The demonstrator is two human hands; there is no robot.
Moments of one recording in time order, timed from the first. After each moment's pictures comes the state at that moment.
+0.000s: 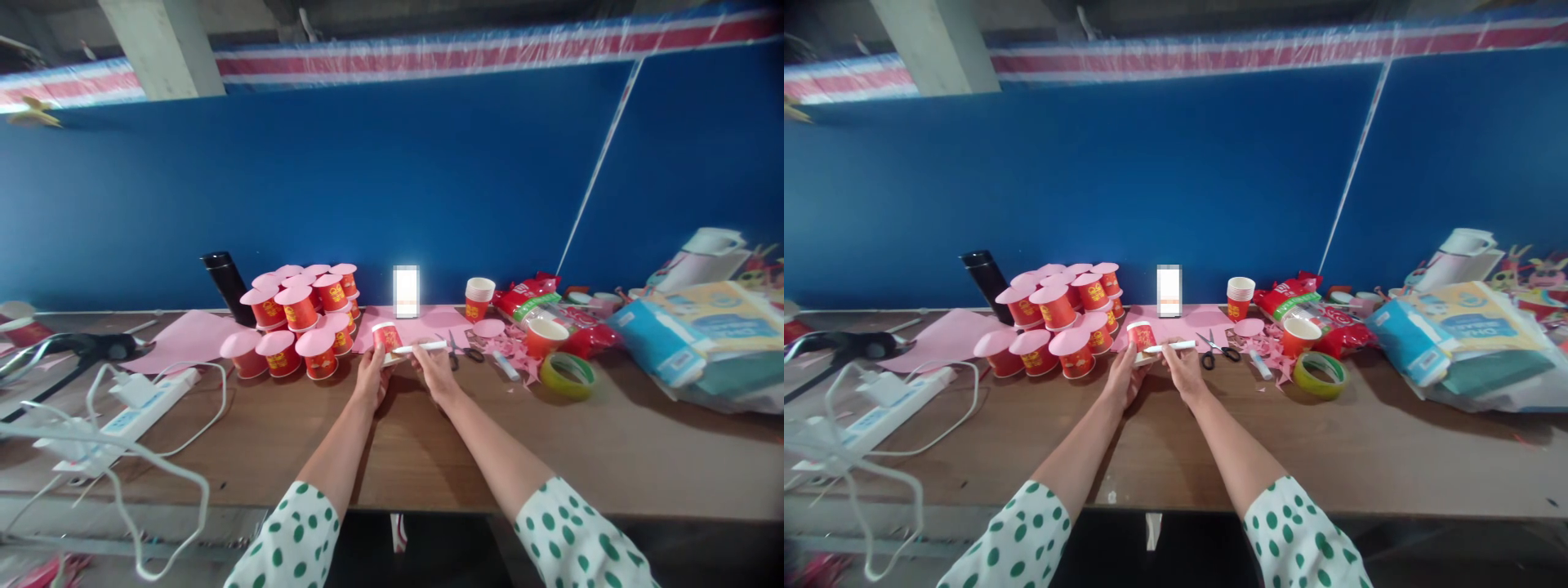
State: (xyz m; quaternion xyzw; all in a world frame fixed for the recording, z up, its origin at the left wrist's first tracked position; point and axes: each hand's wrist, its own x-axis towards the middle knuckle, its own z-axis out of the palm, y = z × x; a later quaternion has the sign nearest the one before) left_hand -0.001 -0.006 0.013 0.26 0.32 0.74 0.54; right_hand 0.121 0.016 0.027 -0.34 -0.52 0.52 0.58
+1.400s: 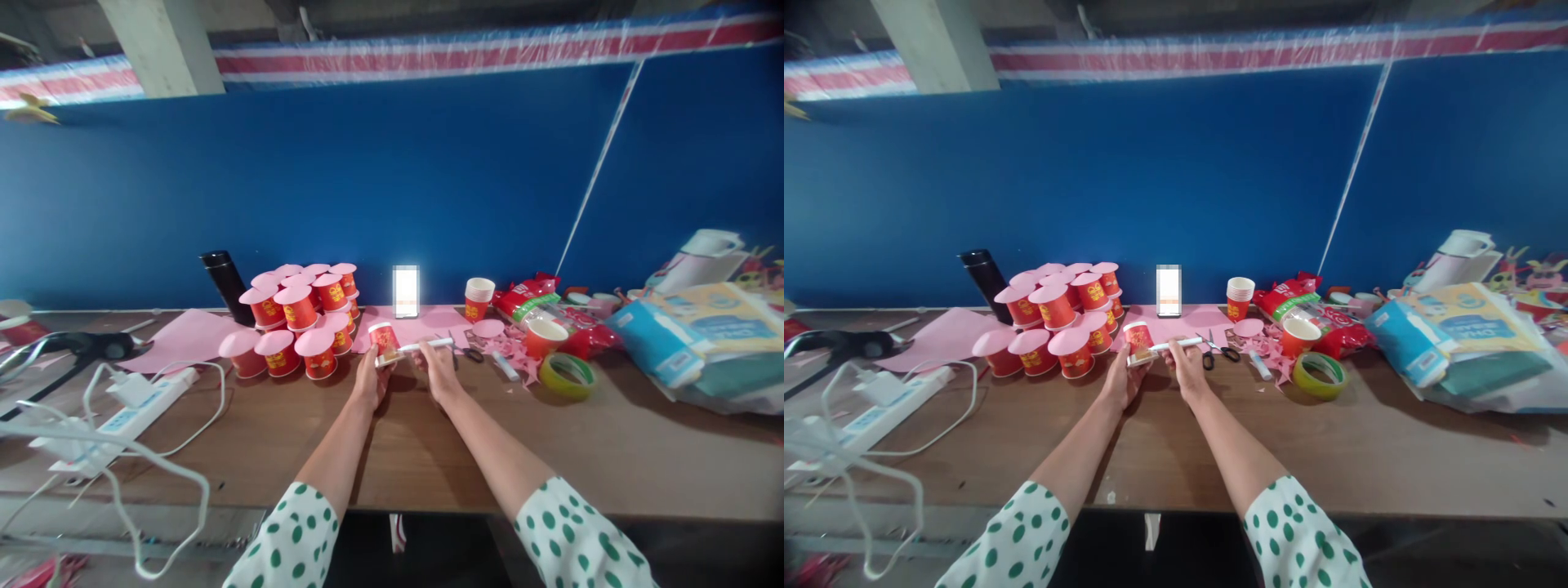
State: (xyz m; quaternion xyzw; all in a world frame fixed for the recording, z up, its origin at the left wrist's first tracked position) left_hand -0.006 -0.001 0.007 0.19 0.33 0.73 0.57; right_hand 0.124 0.016 0.030 -0.34 -0.48 0.54 0.59
